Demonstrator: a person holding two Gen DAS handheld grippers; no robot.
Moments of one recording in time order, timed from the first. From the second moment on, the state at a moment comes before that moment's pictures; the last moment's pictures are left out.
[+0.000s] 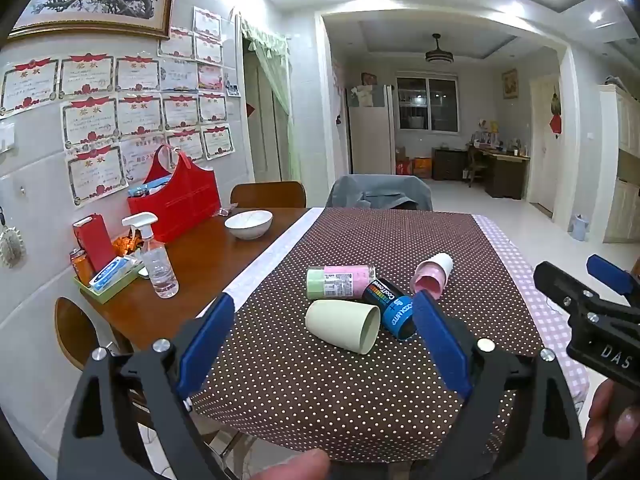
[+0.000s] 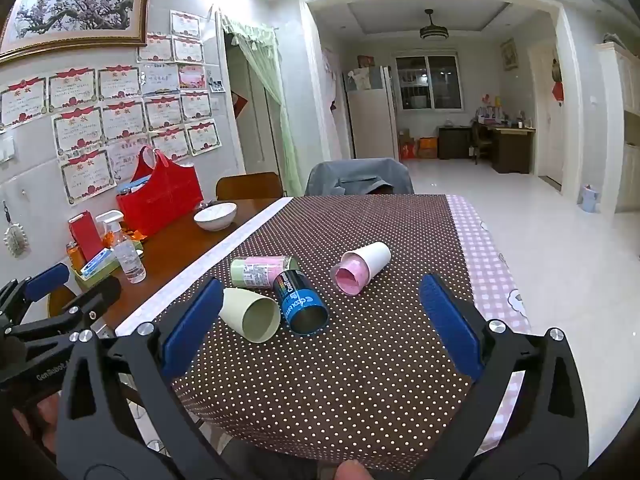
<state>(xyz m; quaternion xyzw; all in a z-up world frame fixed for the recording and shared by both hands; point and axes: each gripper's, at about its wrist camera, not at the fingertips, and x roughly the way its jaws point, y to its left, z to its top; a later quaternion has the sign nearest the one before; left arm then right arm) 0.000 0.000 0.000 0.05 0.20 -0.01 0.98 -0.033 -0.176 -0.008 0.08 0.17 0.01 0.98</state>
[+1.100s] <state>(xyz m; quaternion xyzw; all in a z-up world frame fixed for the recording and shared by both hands) -0.003 0.010 0.012 0.03 0.16 0.01 0.99 -0.023 -0.159 0.008 0.05 0.14 0.01 0.99</state>
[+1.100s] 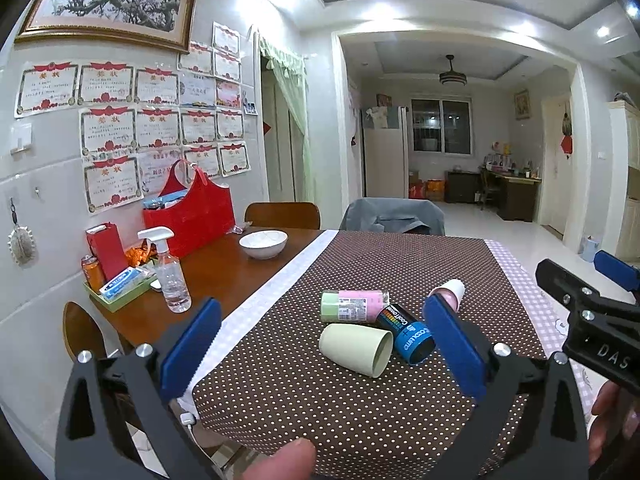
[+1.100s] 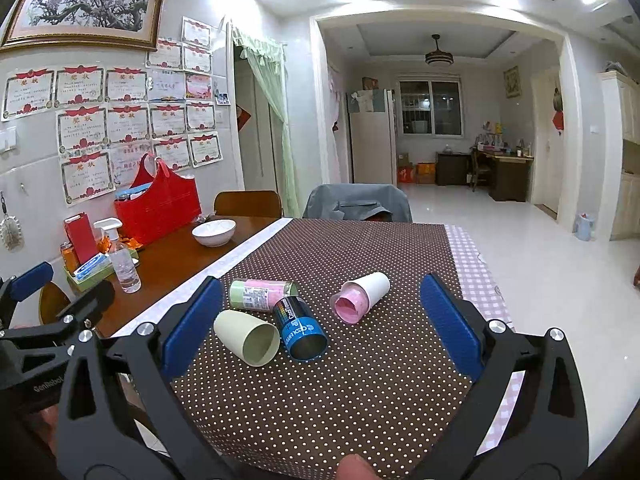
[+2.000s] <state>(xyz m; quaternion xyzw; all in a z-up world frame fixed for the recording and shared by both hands) 0.002 0.023 0.006 0.02 0.17 0.02 0.98 -0.020 -0.155 0.006 0.05 0.15 0.01 0.99</state>
